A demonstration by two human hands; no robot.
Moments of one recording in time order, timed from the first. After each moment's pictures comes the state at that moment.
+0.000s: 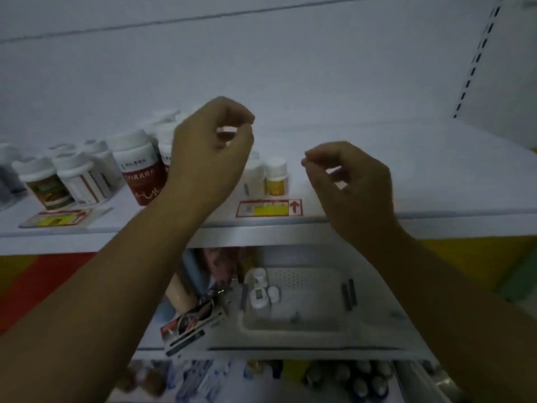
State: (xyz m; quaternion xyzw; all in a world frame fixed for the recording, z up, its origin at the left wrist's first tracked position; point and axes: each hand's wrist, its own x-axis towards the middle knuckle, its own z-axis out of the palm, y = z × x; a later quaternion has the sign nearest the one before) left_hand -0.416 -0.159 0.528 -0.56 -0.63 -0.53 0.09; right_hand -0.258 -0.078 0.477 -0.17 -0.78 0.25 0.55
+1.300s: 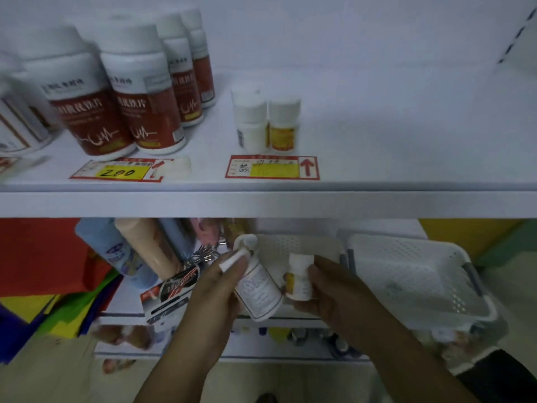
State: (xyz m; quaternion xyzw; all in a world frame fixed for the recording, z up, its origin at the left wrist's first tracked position) left_hand -0.402 -0.209 0.315 -0.19 -0.58 -0.66 -0.44; right_hand -0.252 -0.100 0.304 -0.27 -0.41 0.85 0.20
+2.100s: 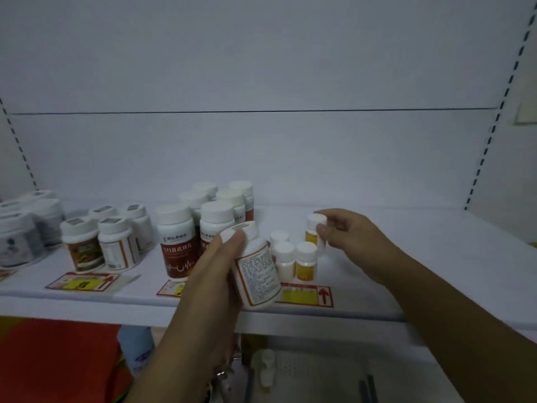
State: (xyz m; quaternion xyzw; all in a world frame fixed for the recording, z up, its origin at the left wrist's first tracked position) left_hand -0.420 -0.196 0.499 -0.31 -0.41 -0.78 -0.35; right_hand -0.303 -0.012 0.506 -0.25 -0.78 0.47 0.33
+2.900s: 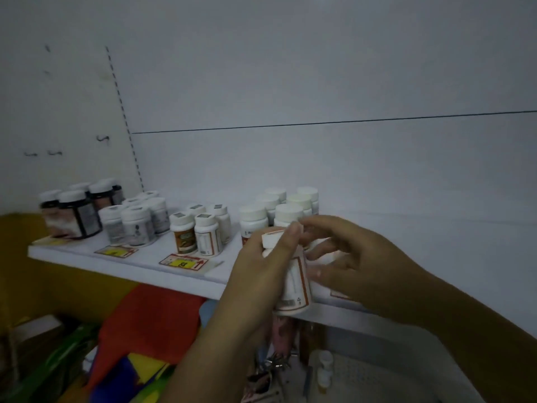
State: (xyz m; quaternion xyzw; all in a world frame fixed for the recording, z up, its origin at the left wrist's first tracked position) left_hand -0.417 -0.244 0.526 -0.34 -0.58 -0.71 -0.21; right_hand -0.319 -0.124 0.534 0.00 -0.85 0.43 0.29
